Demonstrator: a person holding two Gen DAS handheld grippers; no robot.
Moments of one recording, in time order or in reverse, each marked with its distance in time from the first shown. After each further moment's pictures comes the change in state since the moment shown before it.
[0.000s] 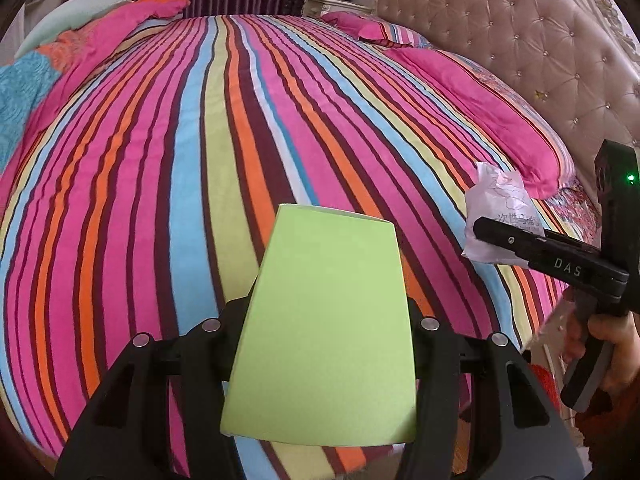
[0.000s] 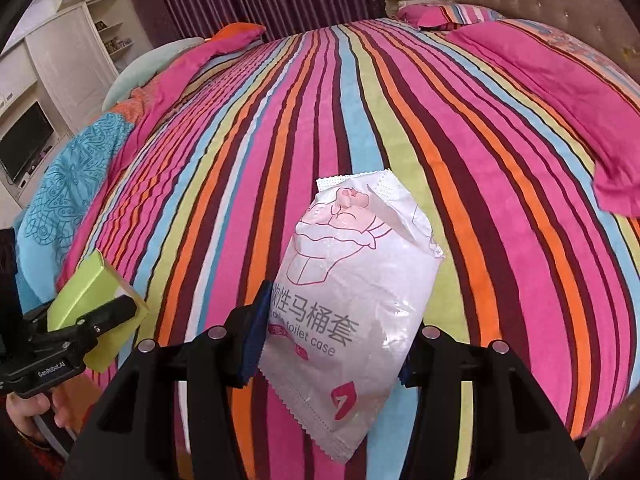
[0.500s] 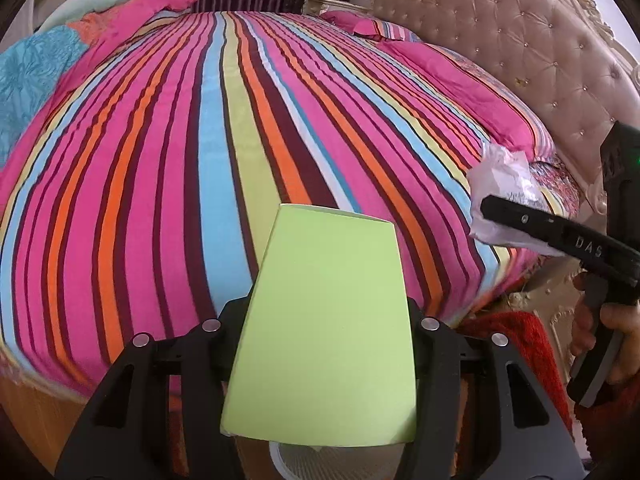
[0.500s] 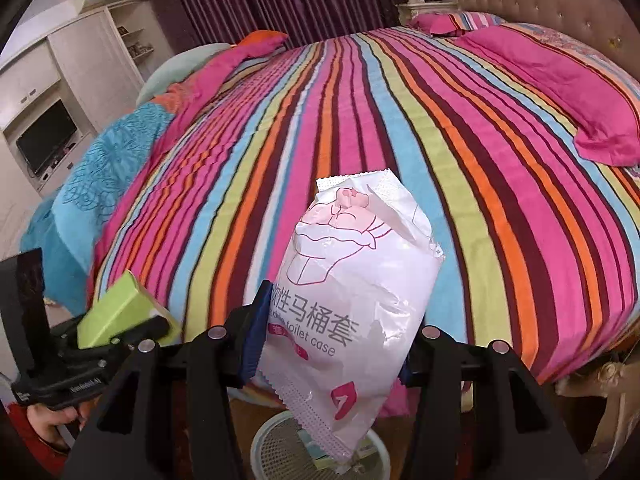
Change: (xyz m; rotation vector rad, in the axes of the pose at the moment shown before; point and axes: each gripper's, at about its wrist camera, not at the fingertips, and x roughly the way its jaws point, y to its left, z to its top) left arm -0.058 -0.004 -0.099 -0.014 -0.004 -0.018; right arm -0.058 0.036 -0.072 -0.005 -0.034 0.060
